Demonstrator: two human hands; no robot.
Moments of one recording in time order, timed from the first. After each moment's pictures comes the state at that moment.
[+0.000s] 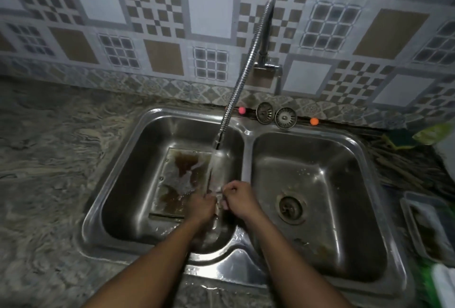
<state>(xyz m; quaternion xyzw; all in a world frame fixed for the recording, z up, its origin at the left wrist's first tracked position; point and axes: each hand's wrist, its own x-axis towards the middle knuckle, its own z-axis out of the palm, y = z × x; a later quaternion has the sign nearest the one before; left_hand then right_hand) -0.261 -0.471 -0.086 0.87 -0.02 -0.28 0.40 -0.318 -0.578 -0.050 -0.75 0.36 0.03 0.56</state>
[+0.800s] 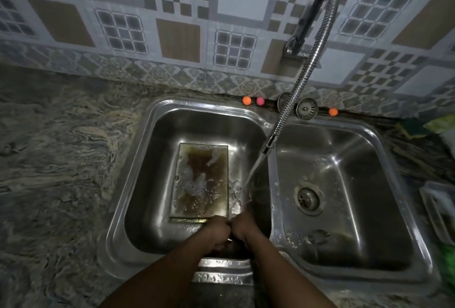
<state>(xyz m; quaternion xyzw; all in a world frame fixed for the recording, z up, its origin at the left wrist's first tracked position) -0.224 -0.393 -0.161 0.77 -0.07 -0.56 0.29 -0.283 -0.475 -0.142 -0.65 0.52 0.16 0.53</state>
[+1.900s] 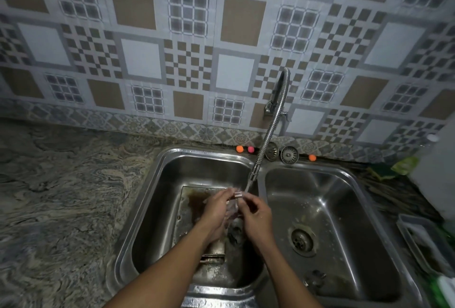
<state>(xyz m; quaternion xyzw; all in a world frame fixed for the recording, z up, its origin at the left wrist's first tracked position) -0.200 -0.411 -0.007 0.57 -0.02 -0.43 0.70 -0.285 -0.487 -0.024 -0.72 0.34 -0.26 0.54</state>
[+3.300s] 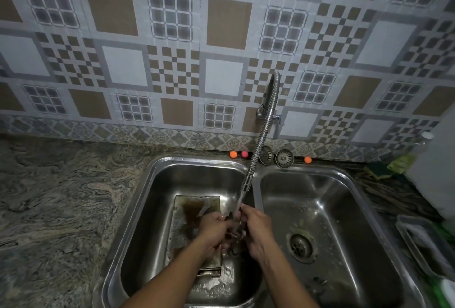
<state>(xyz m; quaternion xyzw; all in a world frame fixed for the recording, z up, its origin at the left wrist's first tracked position) -0.198 -0.424 -0.028 0.69 -0.03 -0.44 0.57 -0.267 -0.509 -0.012 -0.43 0.46 -0.19 0.75</state>
